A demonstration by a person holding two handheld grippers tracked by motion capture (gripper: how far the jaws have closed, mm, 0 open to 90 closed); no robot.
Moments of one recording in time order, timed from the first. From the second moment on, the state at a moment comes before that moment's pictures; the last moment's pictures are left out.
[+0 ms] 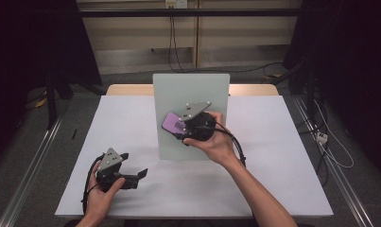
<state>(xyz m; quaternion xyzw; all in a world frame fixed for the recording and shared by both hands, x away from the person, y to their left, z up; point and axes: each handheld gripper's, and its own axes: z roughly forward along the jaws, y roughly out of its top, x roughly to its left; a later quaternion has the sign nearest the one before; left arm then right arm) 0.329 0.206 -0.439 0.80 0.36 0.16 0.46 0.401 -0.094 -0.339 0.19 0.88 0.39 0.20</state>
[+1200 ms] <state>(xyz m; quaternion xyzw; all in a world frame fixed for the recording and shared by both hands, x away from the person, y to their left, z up) 0.328 0.208 -0.441 0.80 0.36 0.16 0.46 0.381 -0.116 -0.370 0.21 0.88 0.40 0.13</state>
